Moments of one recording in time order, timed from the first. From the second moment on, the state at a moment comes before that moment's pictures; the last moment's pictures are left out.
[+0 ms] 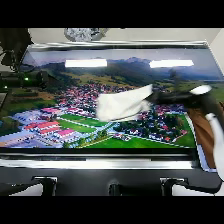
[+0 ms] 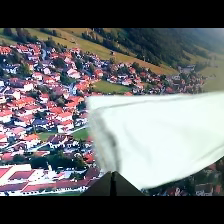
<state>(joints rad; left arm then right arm) 0.13 -1.34 1.45 0.78 -1.21 -1.24 -0.23 -1.46 1.25 -0.58 1.22 0.95</state>
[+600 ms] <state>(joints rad) 0.13 -1.34 1.44 0.78 -1.21 -1.18 -0.93 -1.34 1.77 -0.76 1.60 1.21</state>
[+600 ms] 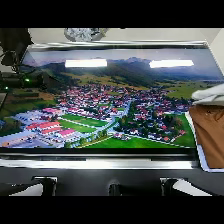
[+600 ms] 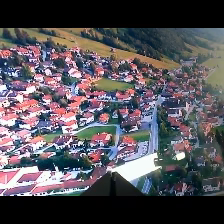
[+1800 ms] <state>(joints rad) 0.13 -1.33 1.48 0.73 -1.21 -1.15 -1.15 -1.13 1.24 -1.59 1.65 1.11</state>
